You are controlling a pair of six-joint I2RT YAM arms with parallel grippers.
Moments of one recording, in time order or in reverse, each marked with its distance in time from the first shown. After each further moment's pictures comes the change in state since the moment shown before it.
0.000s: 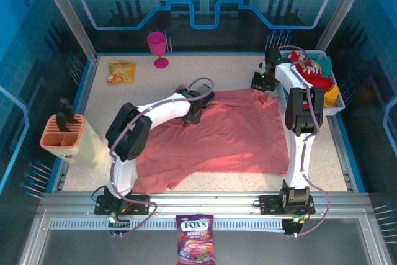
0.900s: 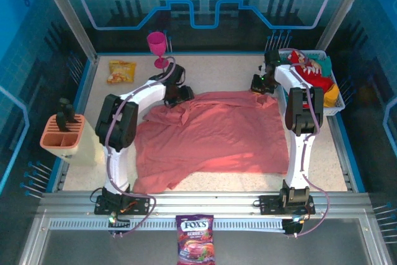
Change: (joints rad) left arm 0.243 0.062 0.054 0.310 0.530 -0.194; right arm 0.000 -0.005 -0.035 0.011 -0.019 0.000
